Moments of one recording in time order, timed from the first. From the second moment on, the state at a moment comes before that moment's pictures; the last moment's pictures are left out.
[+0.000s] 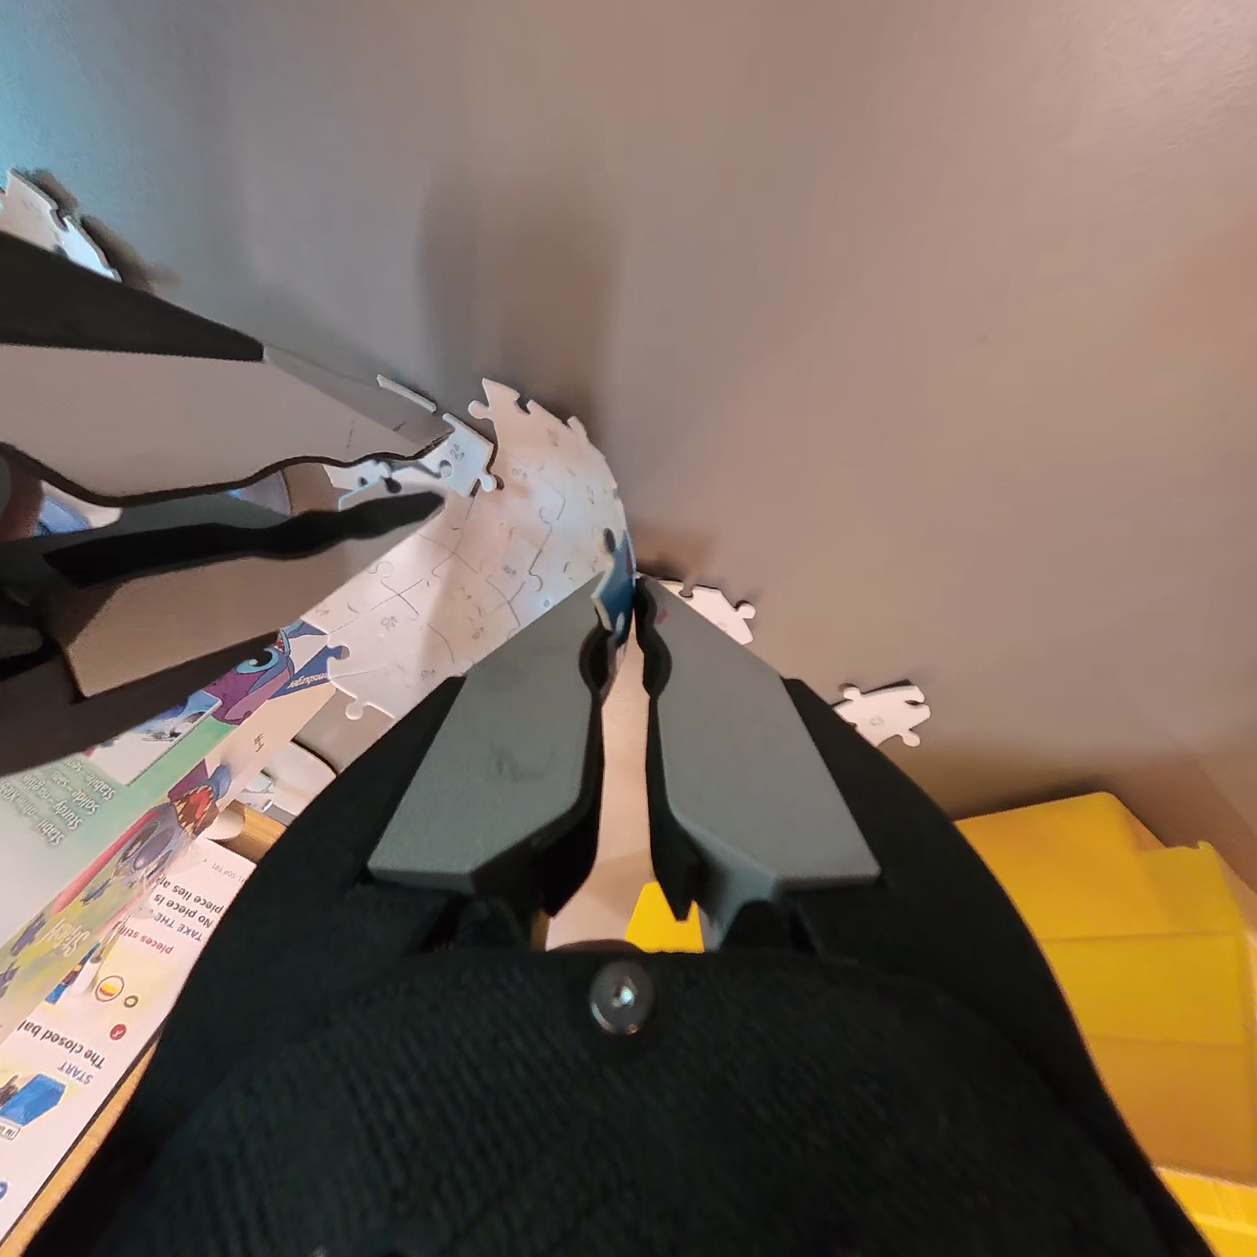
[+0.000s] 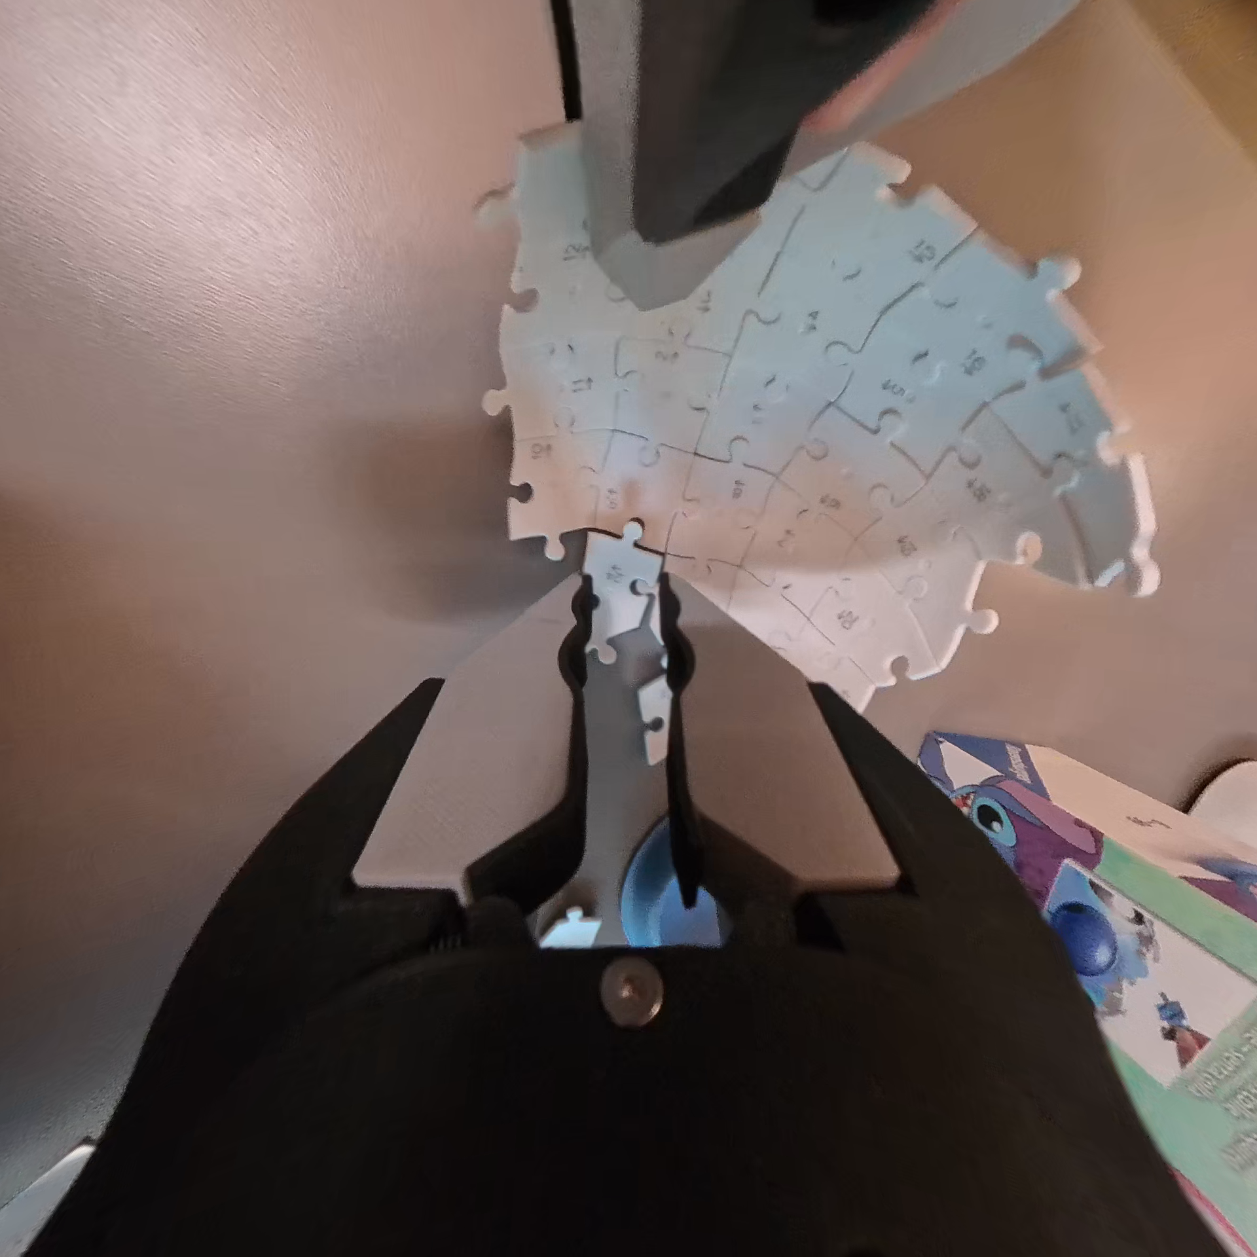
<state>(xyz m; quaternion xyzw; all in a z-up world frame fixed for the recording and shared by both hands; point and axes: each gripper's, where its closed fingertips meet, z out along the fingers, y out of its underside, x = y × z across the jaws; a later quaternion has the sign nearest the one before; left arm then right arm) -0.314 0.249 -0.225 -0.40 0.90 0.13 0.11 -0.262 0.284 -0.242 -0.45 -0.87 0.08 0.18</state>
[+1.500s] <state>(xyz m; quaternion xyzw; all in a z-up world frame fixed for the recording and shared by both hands) -0.307 0.250 -0.221 -0.41 0.89 0.13 0.14 -0.269 0.288 -0.247 -0.58 -0.80 0.11 0.09</state>
